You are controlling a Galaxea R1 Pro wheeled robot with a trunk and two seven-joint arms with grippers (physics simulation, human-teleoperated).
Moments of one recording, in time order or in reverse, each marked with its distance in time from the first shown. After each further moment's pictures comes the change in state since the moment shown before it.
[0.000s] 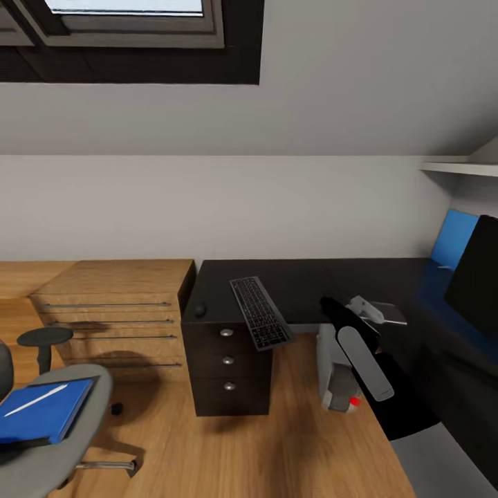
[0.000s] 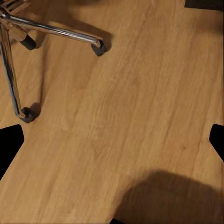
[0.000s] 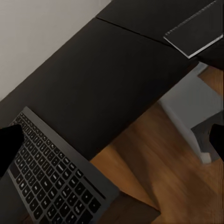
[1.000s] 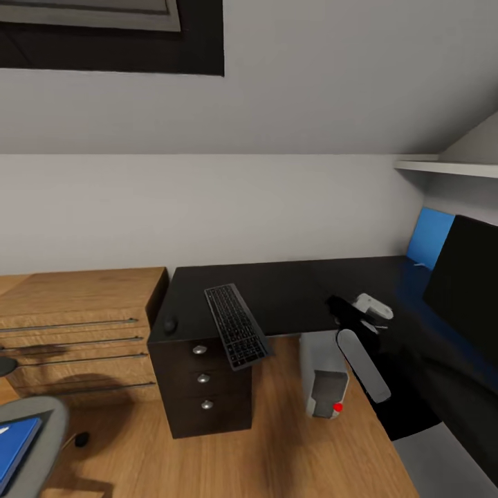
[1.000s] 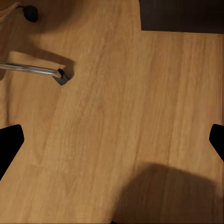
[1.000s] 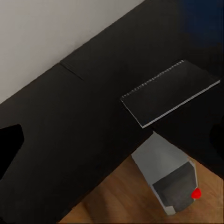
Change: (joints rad) left arm 0.000 0.028 0.000 0.000 0.003 0.000 -0.071; right arm 0.000 -0.014 0.003 0.018 0.161 0.002 0.009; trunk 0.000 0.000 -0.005
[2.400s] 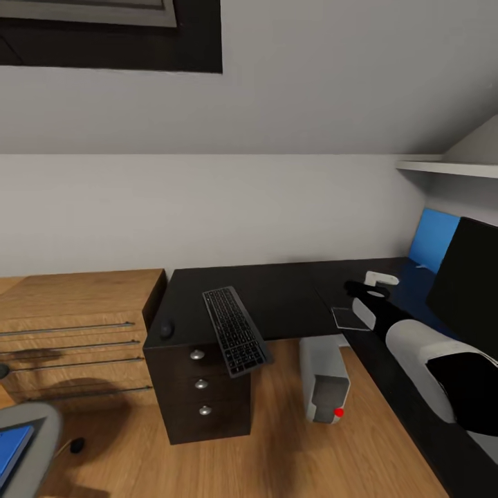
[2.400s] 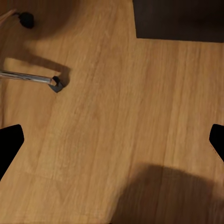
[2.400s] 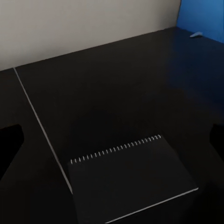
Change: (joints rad) left arm 0.000 -0.004 -0.001 0.000 -0.001 -0.010 0.000; right arm -0.572 -0.024 0.000 1.210 0.349 -0.277 0.552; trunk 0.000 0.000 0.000
